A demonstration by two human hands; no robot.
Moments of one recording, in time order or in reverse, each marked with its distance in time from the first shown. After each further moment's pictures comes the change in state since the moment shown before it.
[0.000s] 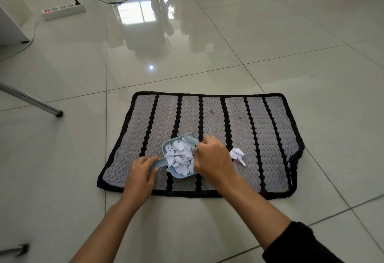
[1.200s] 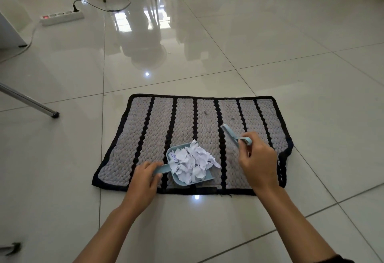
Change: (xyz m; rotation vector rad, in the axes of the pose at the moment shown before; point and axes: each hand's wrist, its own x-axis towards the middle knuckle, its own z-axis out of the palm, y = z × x) left_hand -0.019 0.007 0.015 -0.035 -0.045 0.057; right_hand -0.045 0.076 -0.043 0.094 0.372 0.186
